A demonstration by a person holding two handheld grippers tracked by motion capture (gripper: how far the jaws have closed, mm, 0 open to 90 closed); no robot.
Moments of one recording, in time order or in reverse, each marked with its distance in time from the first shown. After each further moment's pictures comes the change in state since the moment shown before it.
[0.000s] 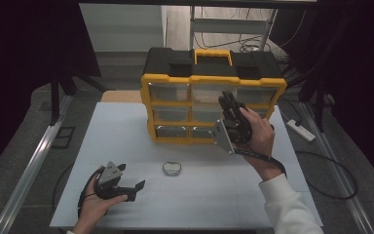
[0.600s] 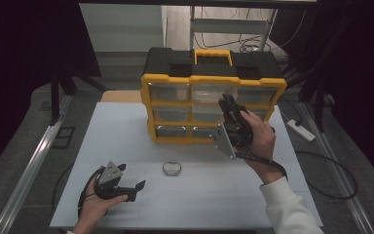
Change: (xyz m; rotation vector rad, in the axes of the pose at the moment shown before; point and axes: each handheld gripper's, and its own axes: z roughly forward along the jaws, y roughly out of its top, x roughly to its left) left arm -0.001 0.000 0.000 -0.002 0.000 0.002; right arm 0.001 0.001 -0.009 -0.011 -0.008 0.002
